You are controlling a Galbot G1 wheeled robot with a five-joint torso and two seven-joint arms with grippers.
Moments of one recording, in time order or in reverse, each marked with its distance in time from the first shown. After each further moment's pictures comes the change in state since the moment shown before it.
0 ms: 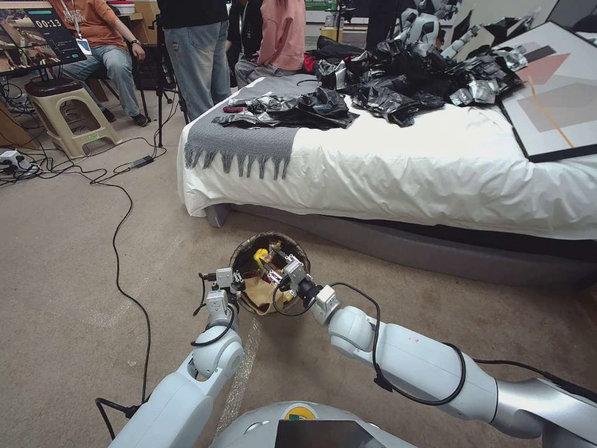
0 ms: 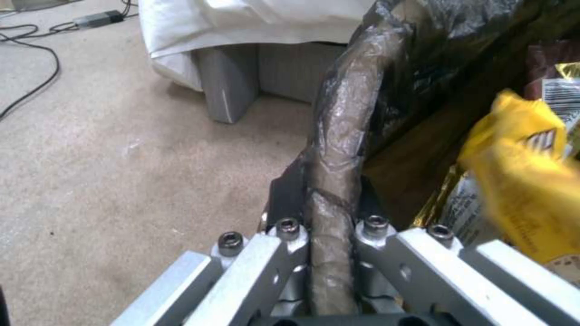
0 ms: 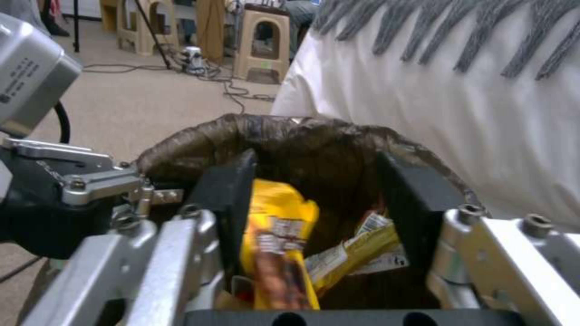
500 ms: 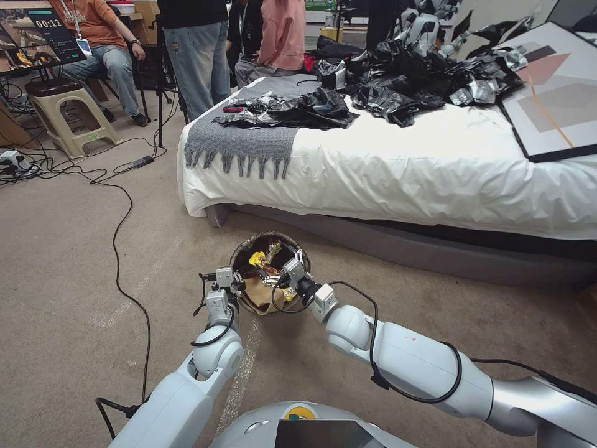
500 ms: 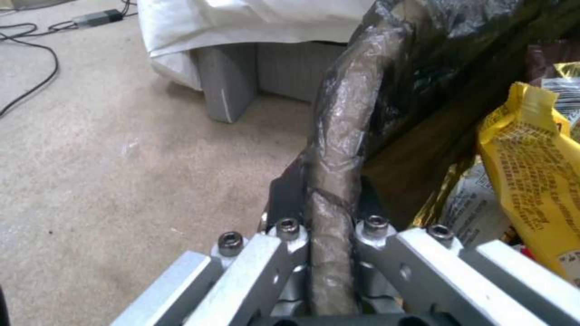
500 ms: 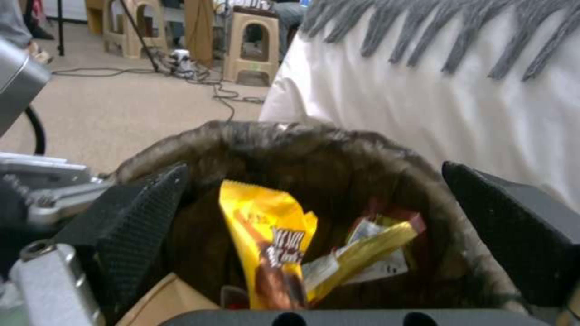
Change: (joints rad) left arm -0.001 0.000 0.001 -0.001 -0.002 0.000 -0.001; right arm 0.004 0.015 0.001 -0.011 -0.002 -0.001 0.021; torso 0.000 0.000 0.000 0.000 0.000
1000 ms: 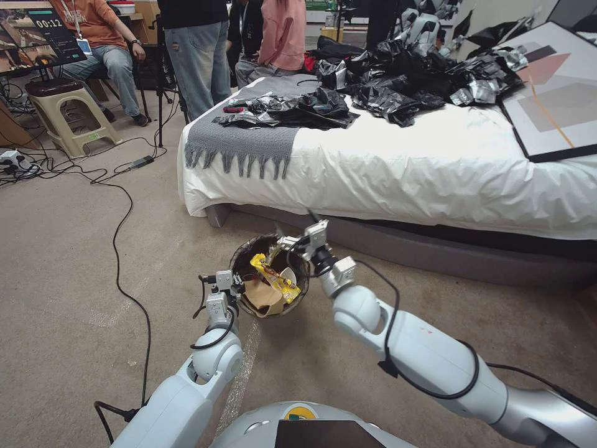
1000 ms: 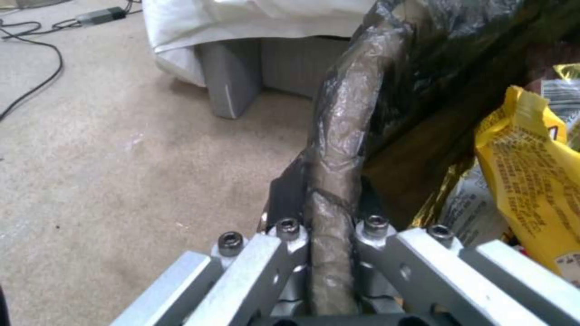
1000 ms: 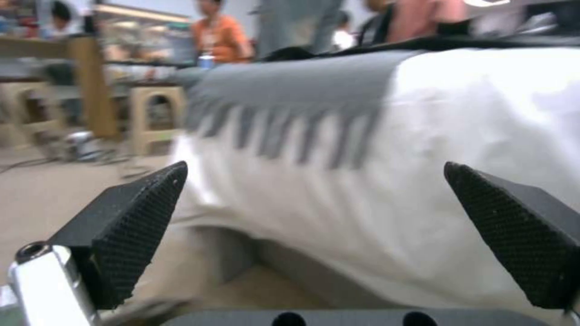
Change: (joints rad) left arm 0.006 0.000 0.001 0.000 0.000 0.000 0.000; right arm -0.011 0.015 0.045 0.020 0.007 0.001 0.026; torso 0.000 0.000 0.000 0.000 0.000
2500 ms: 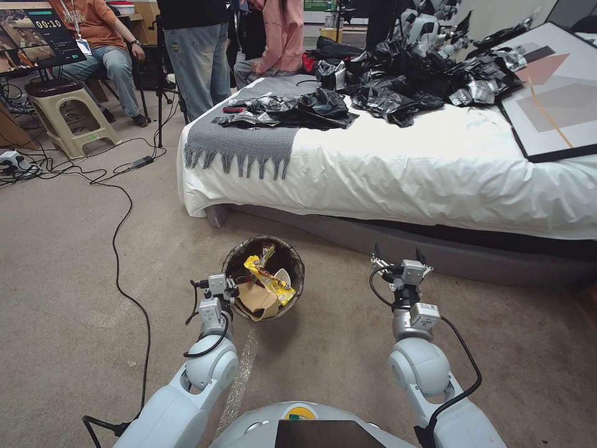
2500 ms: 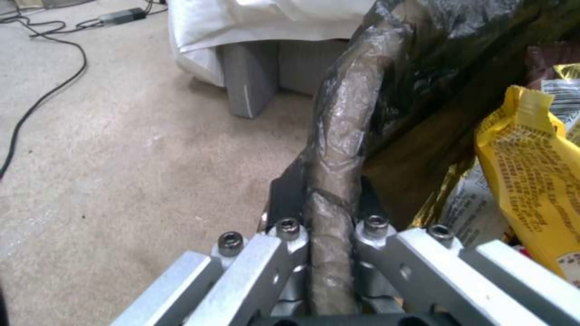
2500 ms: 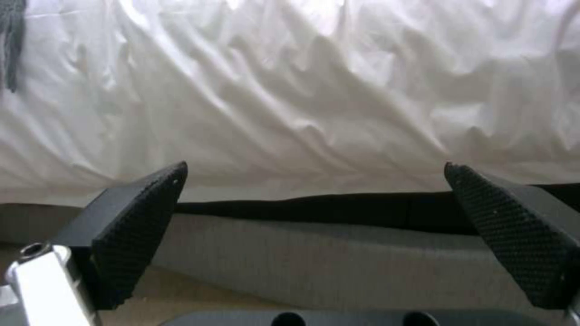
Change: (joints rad) left arm 0.071 -0.006 -0.046 -0.044 0.029 -0.008 -0.011; right arm -0.783 0.300 0.978 0.287 -0.283 -0.118 0.082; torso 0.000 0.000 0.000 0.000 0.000
